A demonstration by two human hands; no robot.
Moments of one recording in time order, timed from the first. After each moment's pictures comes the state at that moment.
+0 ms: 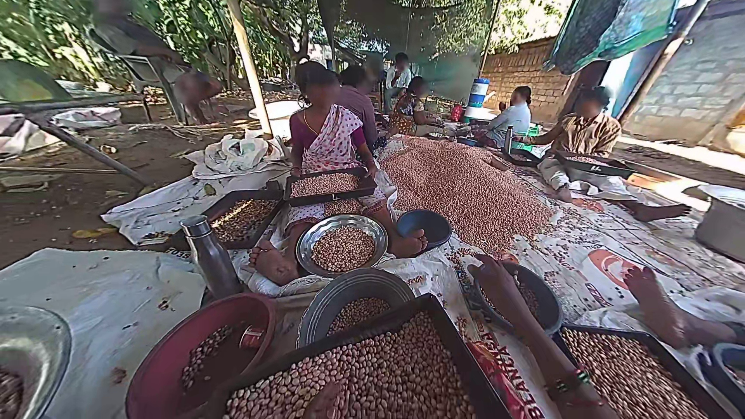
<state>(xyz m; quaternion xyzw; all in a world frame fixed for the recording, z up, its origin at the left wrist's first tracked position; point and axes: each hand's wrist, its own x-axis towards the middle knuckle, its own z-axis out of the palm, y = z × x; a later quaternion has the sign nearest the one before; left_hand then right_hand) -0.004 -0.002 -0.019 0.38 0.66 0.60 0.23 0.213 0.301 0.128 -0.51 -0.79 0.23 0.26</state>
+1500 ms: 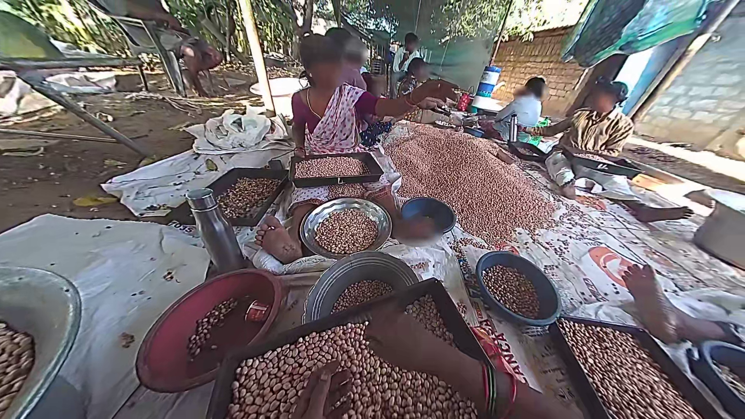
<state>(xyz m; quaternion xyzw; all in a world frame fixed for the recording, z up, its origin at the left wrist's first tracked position) -0.006 0.001 -0.001 0.14 0.57 0.69 0.42 0.086 0.175 0.097 -0.14 -0.95 0.24 -0.11</state>
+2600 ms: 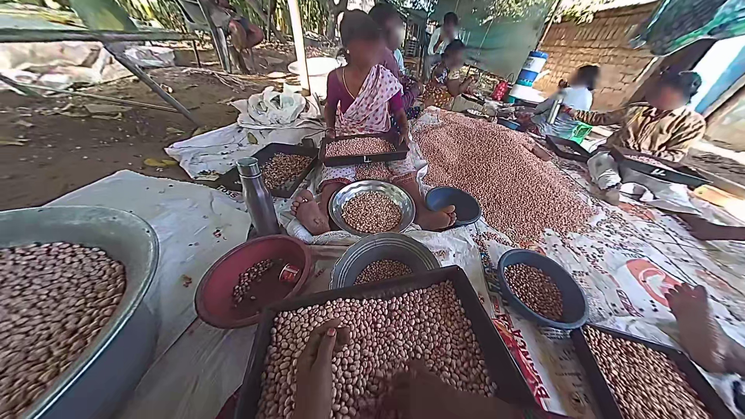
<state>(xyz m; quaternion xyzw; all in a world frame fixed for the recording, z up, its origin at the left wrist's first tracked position) -0.015 -0.003 -0.003 0.15 0.58 0.77 0.21 0.156 0.124 0.010 0.10 -0.97 0.19 -0.11</state>
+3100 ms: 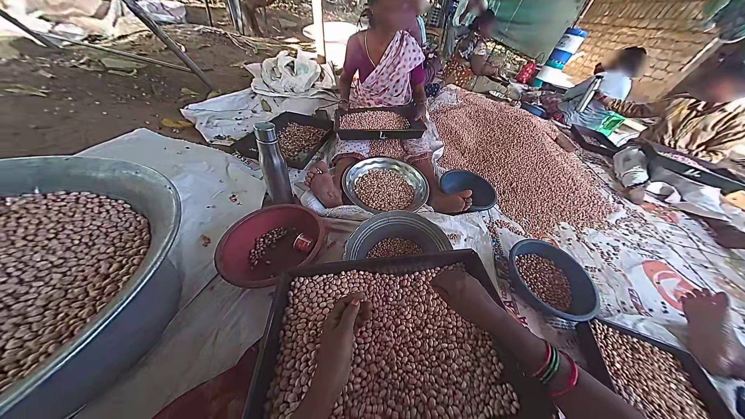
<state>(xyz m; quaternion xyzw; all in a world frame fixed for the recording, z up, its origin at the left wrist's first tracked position) -0.010 0.001 0.005 0.08 0.56 0.77 0.31 0.121 0.200 0.080 -0.22 -0.95 0.18 -0.09</state>
